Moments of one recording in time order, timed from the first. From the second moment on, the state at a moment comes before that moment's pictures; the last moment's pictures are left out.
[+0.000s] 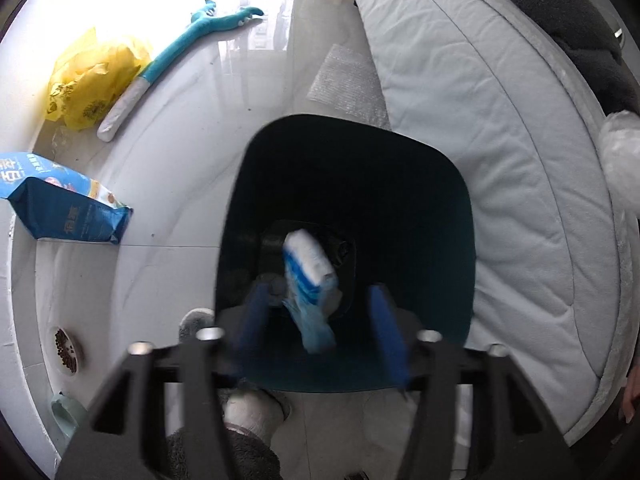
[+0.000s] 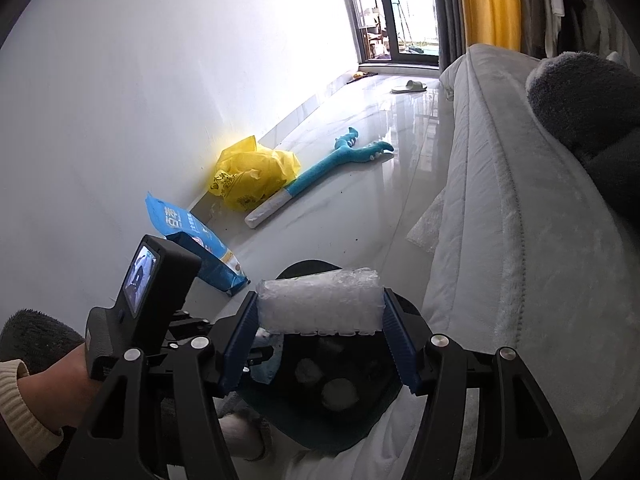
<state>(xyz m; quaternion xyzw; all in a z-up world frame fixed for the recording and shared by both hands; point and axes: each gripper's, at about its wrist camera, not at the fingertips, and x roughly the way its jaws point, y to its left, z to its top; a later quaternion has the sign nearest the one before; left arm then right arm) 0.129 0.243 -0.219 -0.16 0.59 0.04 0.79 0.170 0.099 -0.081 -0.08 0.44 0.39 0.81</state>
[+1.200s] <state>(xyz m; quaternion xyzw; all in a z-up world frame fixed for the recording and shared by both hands) 0.088 0.275 -0.099 -0.11 0.36 0.06 0.92 0.176 0.160 -0.181 -0.13 0.56 0.34 0.75</state>
